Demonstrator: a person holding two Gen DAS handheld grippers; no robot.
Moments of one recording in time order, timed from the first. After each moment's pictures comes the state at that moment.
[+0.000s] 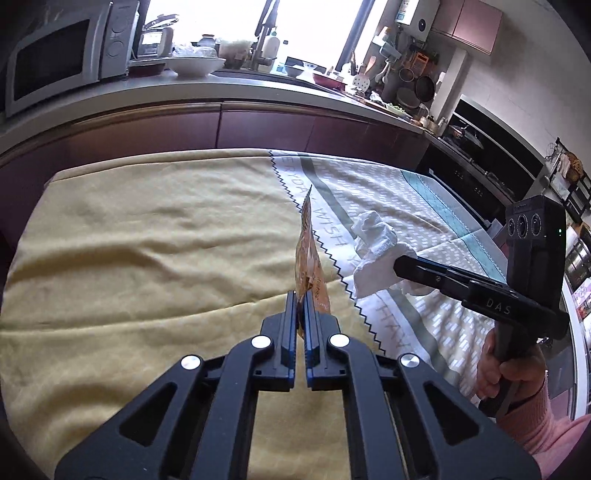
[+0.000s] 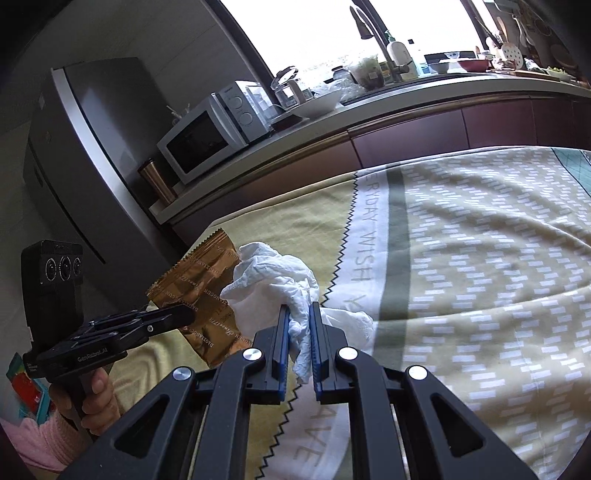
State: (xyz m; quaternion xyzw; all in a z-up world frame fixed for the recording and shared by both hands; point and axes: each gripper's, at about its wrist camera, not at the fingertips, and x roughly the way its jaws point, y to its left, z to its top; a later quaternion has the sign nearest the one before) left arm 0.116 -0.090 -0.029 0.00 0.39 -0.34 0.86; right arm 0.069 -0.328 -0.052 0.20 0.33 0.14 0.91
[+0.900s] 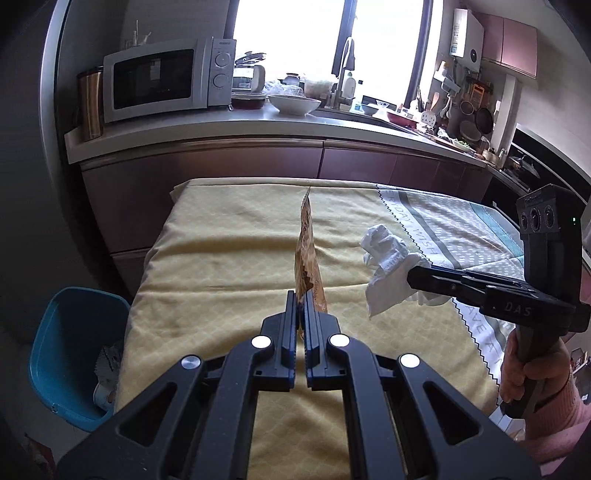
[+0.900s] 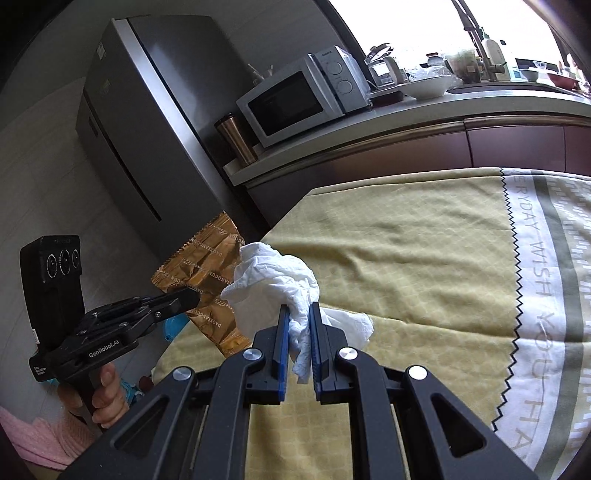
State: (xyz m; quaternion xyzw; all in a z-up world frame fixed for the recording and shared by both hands) left arm 0.068 0.052 0.001 0.00 0.34 -0.20 0.92; right arm 0.094 -0.196 -0.034 0.16 0.34 0.26 0.89
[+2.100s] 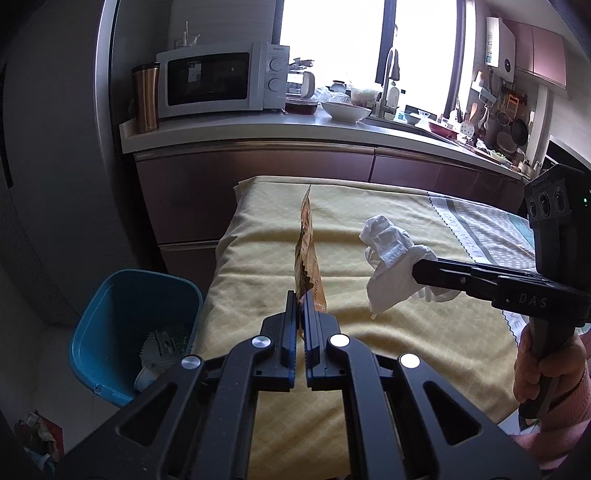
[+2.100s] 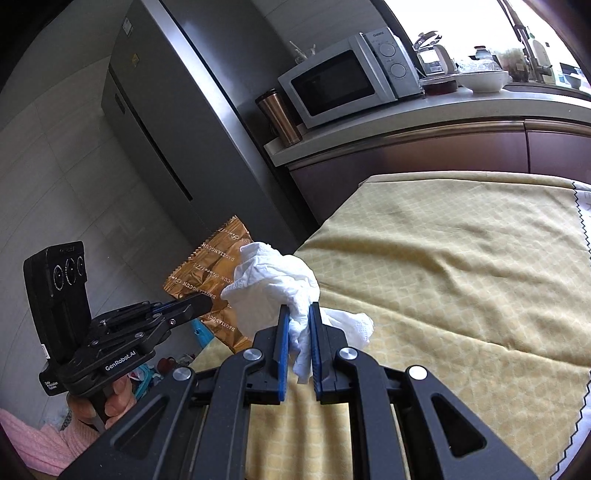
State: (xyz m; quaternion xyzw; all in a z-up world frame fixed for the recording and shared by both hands) left arm 0.059 0.114 0.002 0.00 0.33 -0.13 0.94; right arm 0.112 -0.129 -0.030 0.14 0.35 0.33 0.87
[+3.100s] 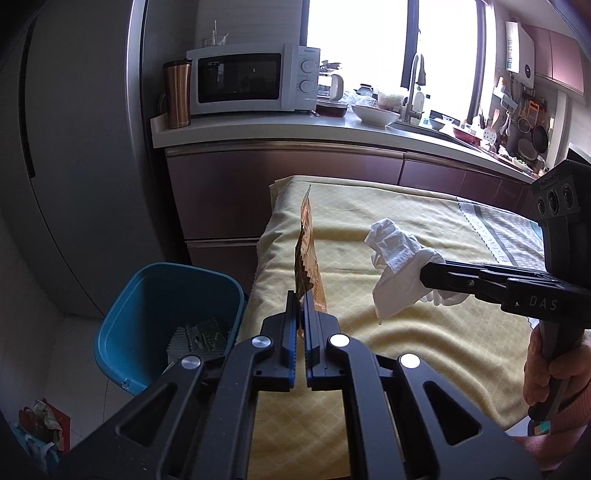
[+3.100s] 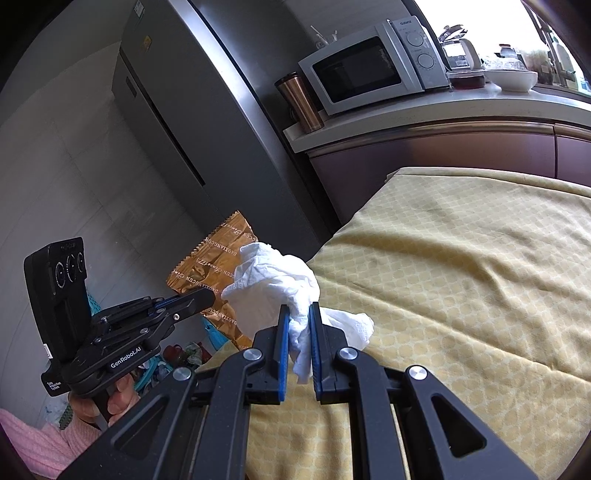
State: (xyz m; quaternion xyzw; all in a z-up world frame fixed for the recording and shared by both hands) left arm 0.058 0.148 0.000 0.00 0.33 -0.08 0.94; right arm 0.127 -0.092 -0.031 0.12 0.36 0.36 0.85
